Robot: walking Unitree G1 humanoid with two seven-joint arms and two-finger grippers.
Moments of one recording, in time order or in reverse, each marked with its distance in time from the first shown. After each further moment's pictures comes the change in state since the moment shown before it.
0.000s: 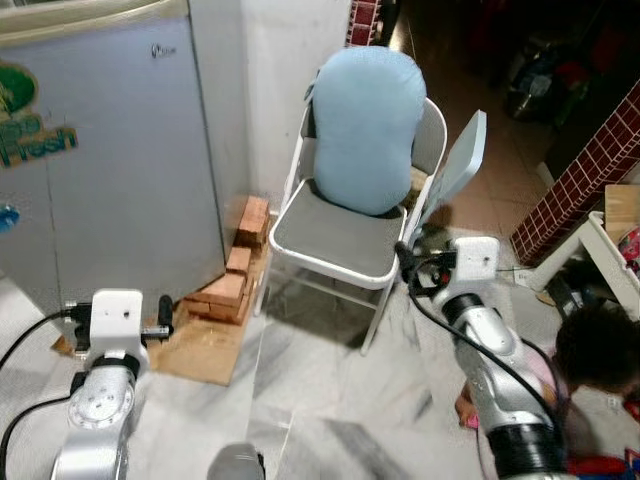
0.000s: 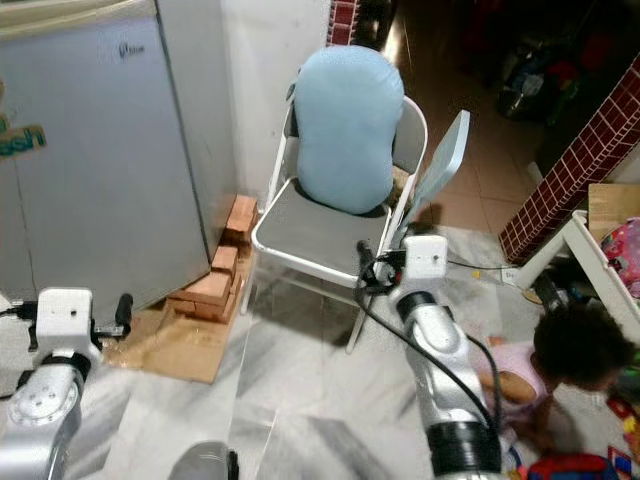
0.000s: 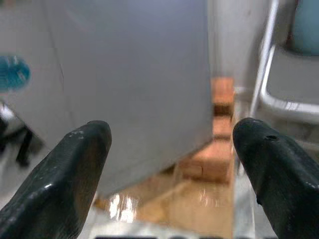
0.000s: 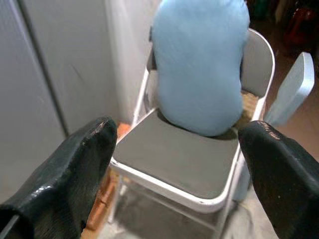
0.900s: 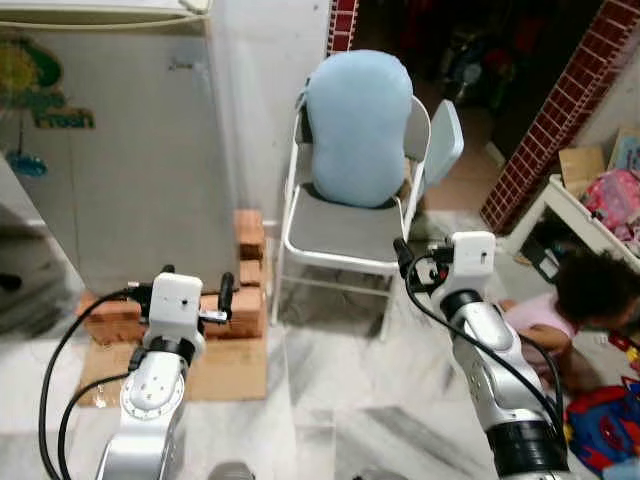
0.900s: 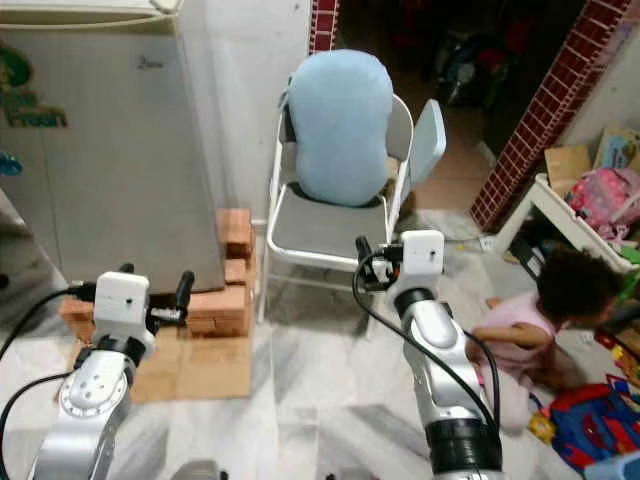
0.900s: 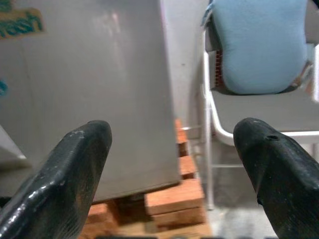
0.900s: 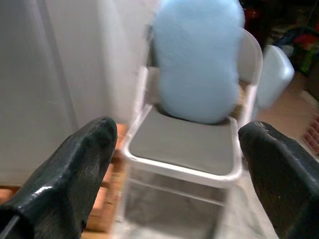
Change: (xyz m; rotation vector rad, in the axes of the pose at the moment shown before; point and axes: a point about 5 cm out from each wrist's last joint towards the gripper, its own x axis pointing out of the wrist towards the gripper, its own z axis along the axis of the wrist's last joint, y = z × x) left arm 0.001 -0.043 0.026 -0.041 -0.141 -0.174; right arm 0.010 0.007 0.002 0.005 0.016 -0.005
